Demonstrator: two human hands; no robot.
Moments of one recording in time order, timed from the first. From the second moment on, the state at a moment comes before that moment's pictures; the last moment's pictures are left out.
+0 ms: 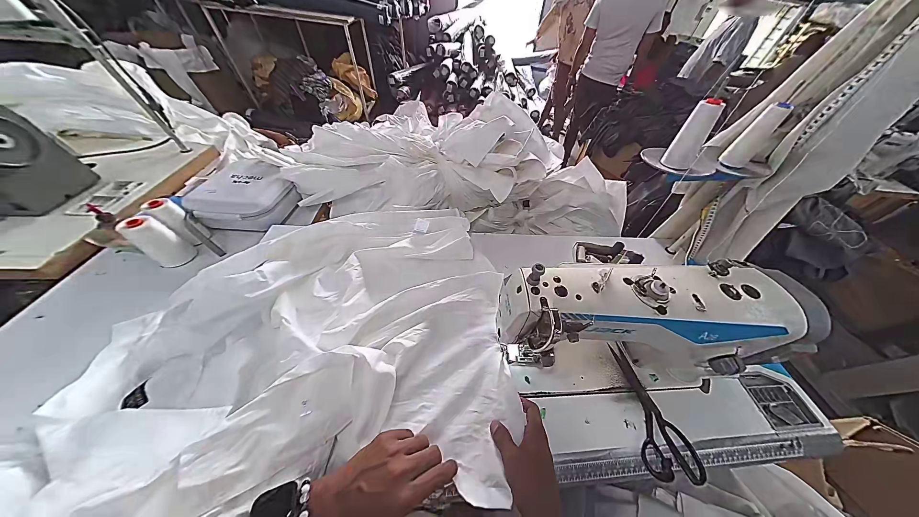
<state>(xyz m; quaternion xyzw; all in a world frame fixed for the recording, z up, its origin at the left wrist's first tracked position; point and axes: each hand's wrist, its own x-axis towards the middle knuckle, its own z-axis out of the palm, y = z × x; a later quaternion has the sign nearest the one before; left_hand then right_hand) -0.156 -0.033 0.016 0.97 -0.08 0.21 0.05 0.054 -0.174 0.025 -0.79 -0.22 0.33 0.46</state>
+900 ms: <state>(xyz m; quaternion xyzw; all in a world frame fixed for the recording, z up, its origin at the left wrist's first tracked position) -0.041 -0.003 -0.002 0.97 0.11 0.17 0.12 0.034 -0.187 0.031 -0.84 -0.30 0.24 0.38</state>
